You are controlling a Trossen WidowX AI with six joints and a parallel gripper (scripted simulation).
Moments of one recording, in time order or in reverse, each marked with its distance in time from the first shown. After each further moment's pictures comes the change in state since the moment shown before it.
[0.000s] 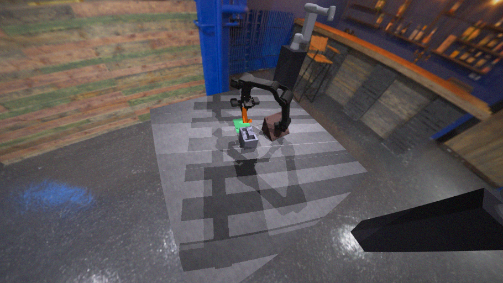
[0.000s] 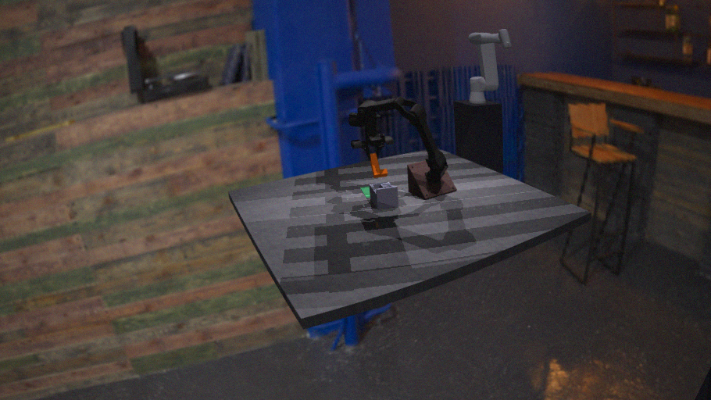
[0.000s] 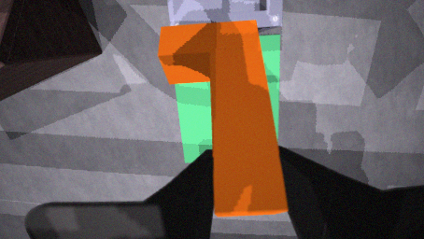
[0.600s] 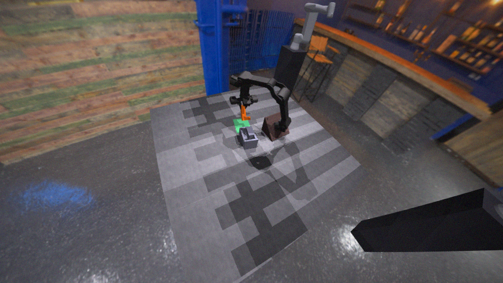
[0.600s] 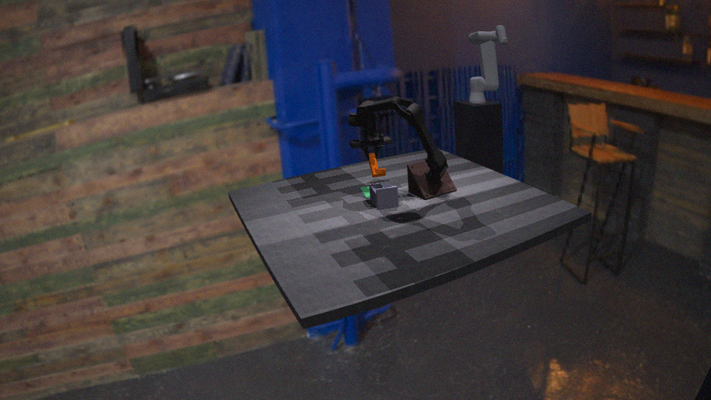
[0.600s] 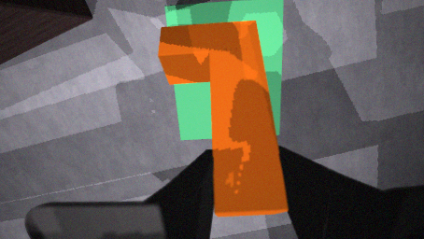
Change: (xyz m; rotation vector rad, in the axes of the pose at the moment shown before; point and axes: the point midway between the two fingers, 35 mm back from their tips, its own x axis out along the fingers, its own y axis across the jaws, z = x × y) arm 0.006 0.001 -0.034 -0.007 0.011 -0.005
